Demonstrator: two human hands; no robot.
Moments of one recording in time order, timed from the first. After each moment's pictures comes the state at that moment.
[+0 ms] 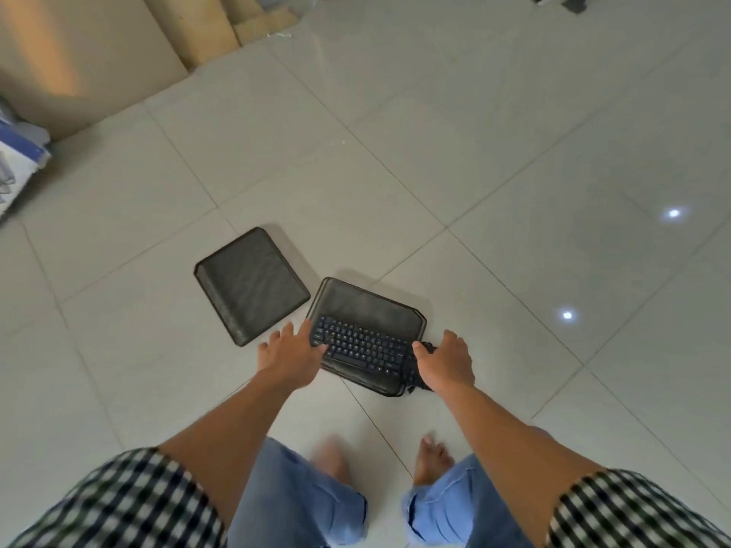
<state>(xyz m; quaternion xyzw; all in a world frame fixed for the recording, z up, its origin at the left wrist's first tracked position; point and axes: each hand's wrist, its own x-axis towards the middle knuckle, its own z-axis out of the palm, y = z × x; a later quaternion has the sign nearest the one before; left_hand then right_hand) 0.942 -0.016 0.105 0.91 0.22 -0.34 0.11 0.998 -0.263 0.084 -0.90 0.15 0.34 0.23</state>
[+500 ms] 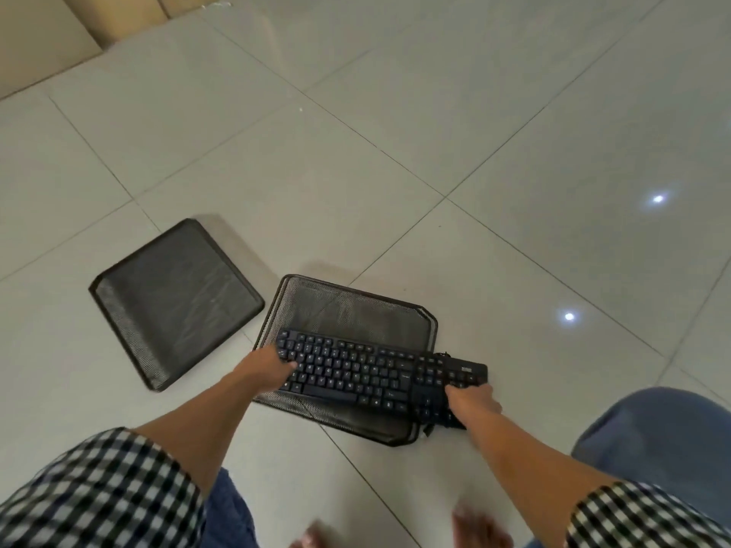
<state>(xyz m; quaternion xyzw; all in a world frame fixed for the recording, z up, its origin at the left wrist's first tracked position) 1.003 0.036 -0.216 0.88 0.21 -0.39 0.16 1.006 -0.311 -0.251 -0.78 0.42 0.36 0.29</state>
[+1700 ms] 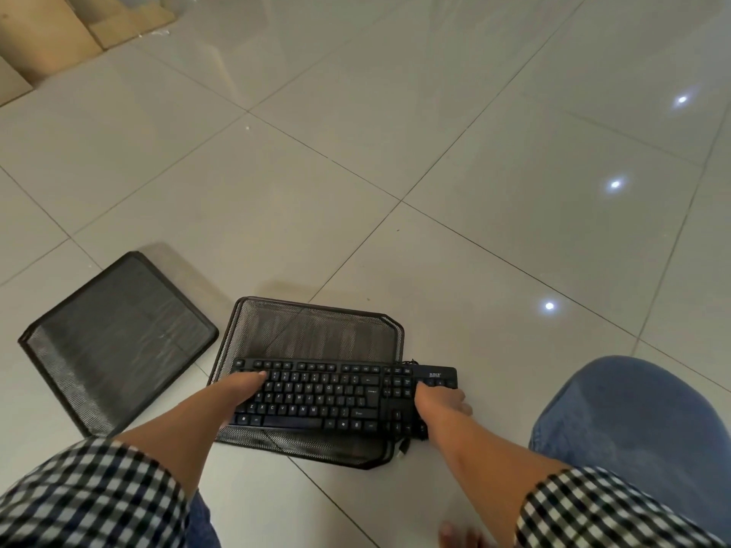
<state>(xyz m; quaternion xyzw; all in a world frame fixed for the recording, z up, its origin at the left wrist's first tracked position) 1.029 0.014 -0.259 0.70 0.45 -0.38 0.40 1.024 -0.305 -0.276 -0.72 0.52 0.32 0.33</state>
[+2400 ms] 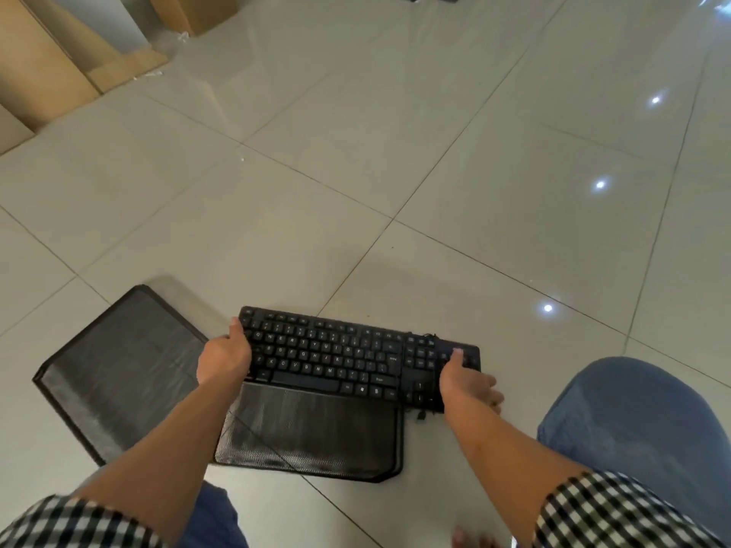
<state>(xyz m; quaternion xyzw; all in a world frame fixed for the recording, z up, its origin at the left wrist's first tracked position) 1.085 0.013 -0.190 0.84 0.44 -0.10 0.31 1.056 -0.325 -0.241 -0.69 0.60 0.18 0.36</state>
